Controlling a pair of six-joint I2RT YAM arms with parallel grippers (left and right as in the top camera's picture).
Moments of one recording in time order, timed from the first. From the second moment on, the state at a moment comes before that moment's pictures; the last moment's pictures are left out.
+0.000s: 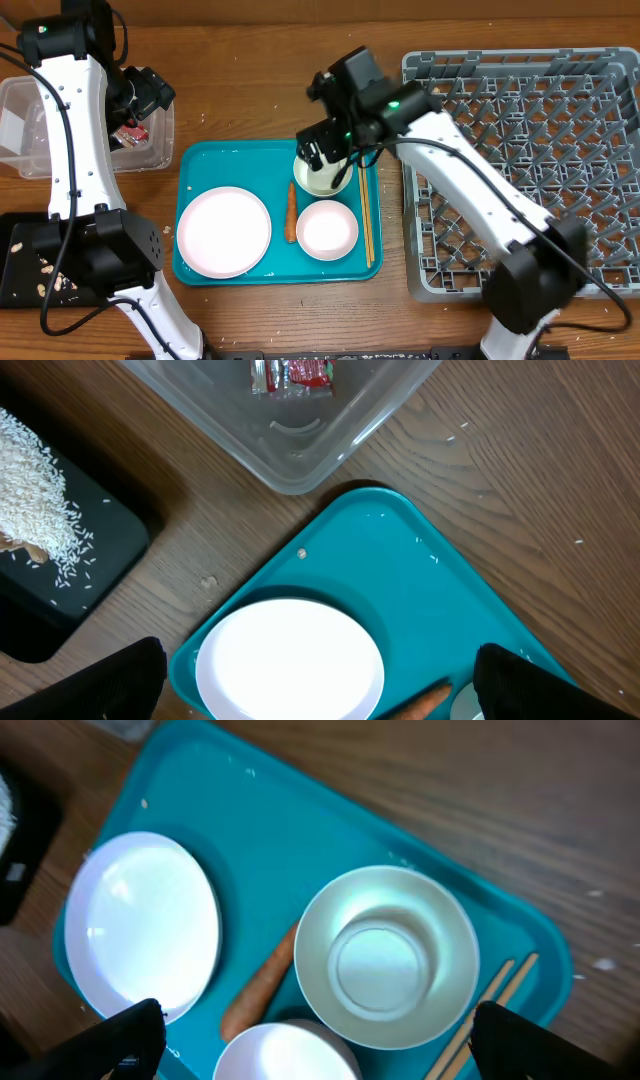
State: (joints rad) left arm 0.20 2.06 2.23 -1.62 -0.04 -0.63; right arm 0.57 1.90 1.73 -0.94 -0.27 0.10
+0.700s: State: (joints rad) left arm 0.20 2.06 2.23 -1.62 -0.04 -0.63; right arm 0.62 2.08 1.73 -0.87 -0.14 0.21
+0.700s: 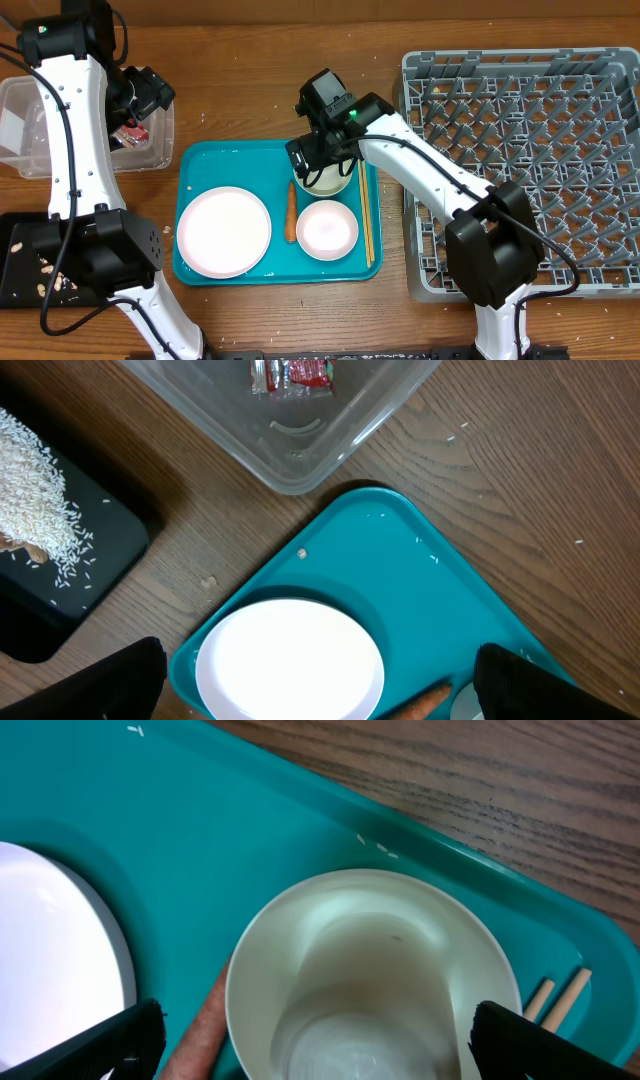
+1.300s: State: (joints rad) left arm 0.20 2.06 2.23 -1.62 -0.04 -0.63; right arm 0.62 2.09 1.73 -0.95 -0.07 0.33
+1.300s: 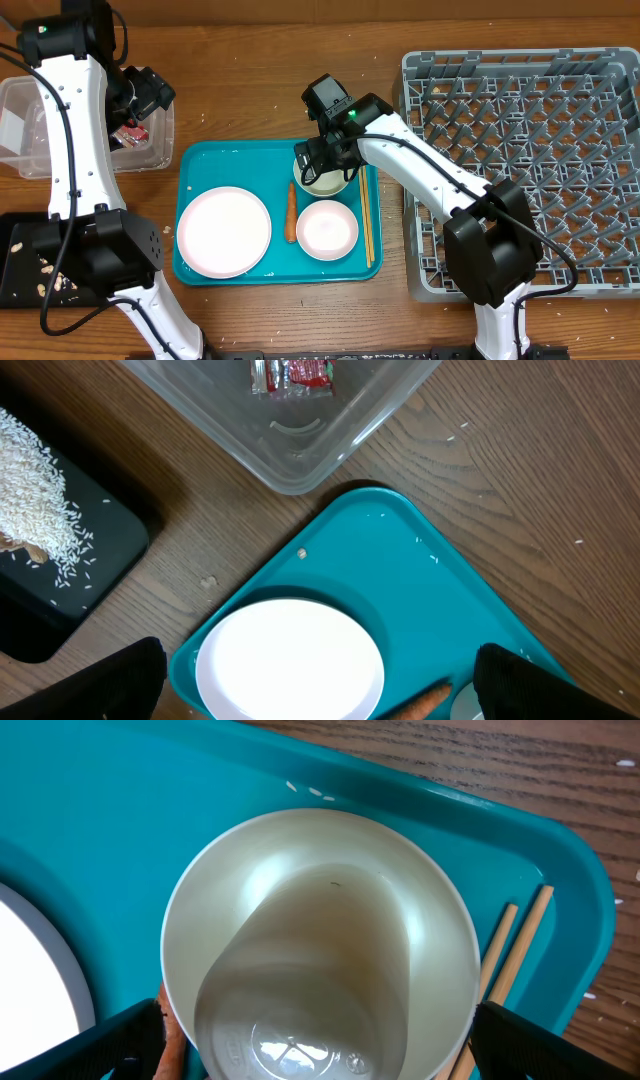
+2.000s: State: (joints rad) left arm 0.20 2.06 2.23 -1.62 -0.04 -0.63; right arm 0.67 2.09 1.73 -0.94 -0.07 0.36
